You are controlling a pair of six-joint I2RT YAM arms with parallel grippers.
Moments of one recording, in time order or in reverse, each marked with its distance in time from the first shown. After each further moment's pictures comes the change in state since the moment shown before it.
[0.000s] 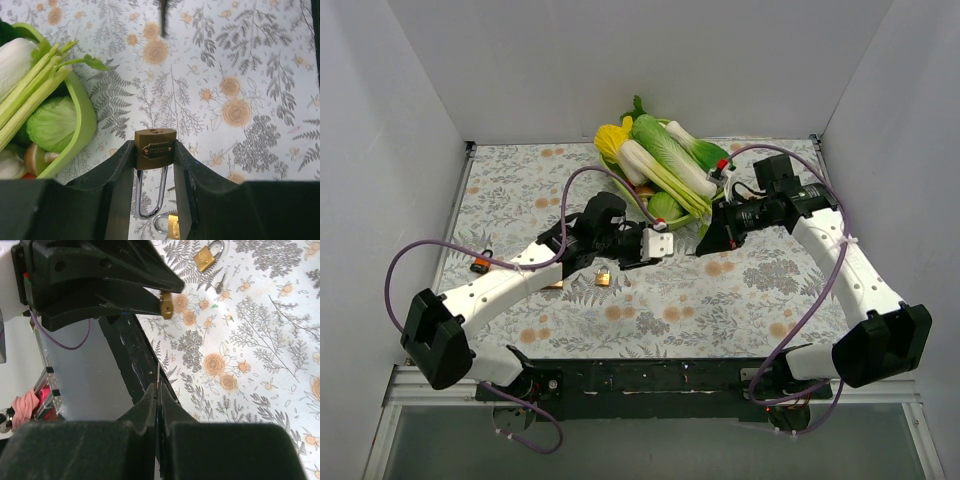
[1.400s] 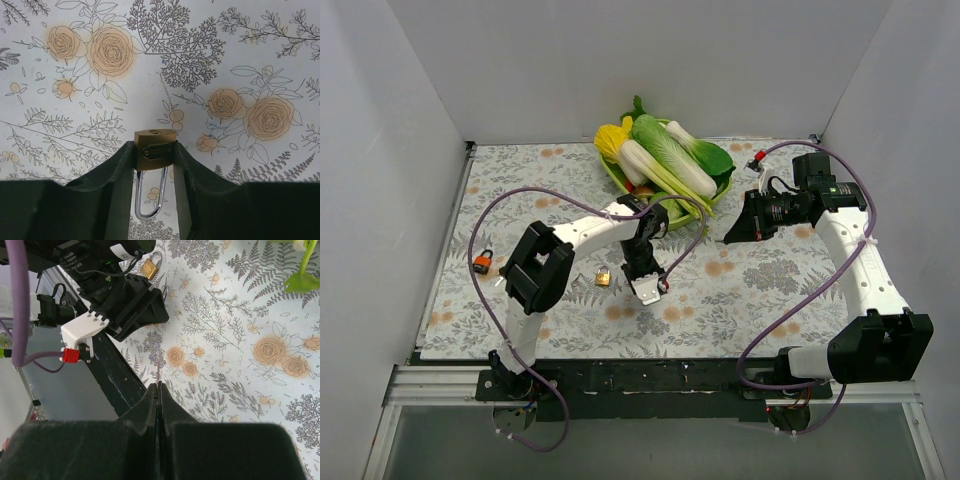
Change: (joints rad) left arm 0.006 0.673 0.499 -0.961 0.057 1.416; right arm -0.246 -0.016 0.000 -0.074 0.044 -0.073
